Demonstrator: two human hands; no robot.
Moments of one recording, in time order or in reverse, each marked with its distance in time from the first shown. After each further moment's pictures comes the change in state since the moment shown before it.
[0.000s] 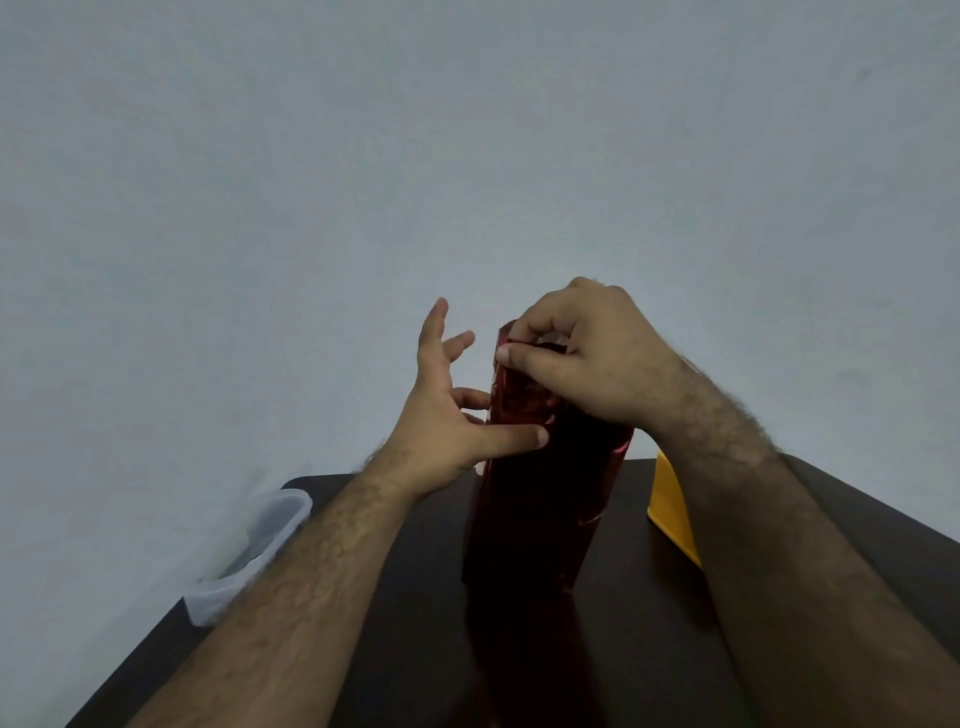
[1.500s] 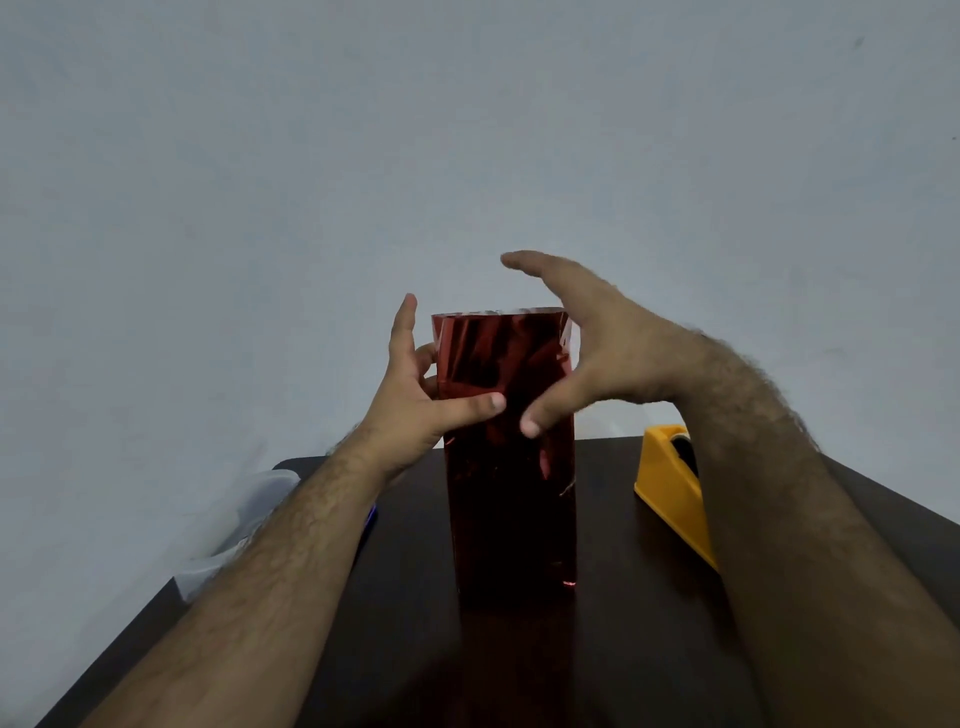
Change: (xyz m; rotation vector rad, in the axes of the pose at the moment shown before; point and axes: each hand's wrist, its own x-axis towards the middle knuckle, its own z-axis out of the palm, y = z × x) left_hand 0.002 -0.017 -0.008 -0.144 0.045 -0.107; right_hand -0.013 0.028 -0.014 0.174 -0.332 0.162
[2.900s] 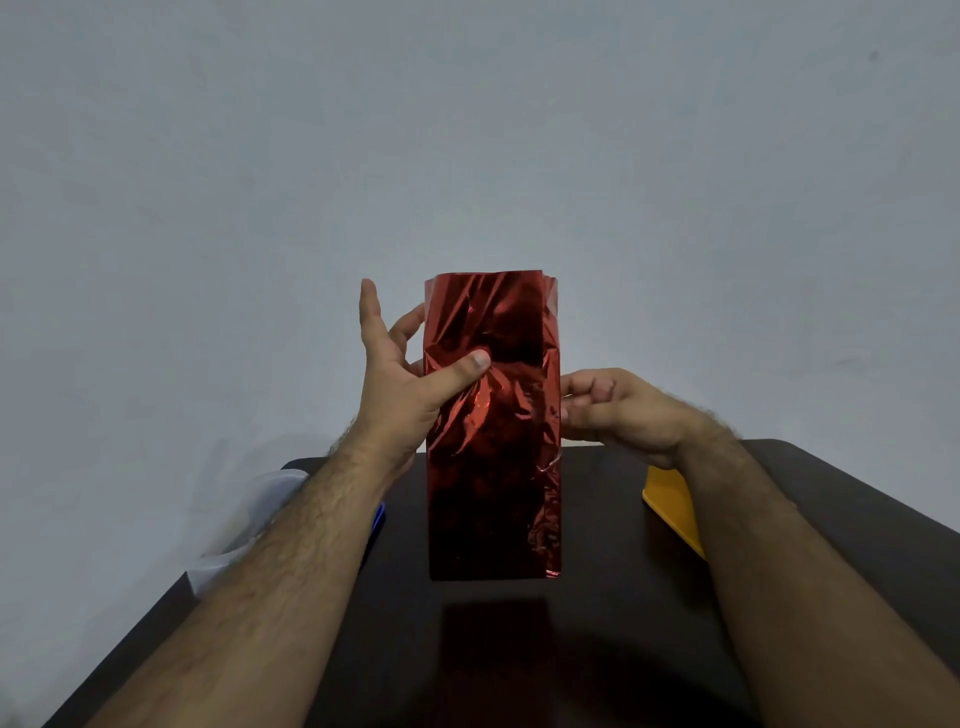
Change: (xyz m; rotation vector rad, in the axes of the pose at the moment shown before) left_hand 0.007 0.005 -0.005 -0.124 0.237 0.151; right_hand -0.002 0.094 0.062 0.905 -0.189 0.165
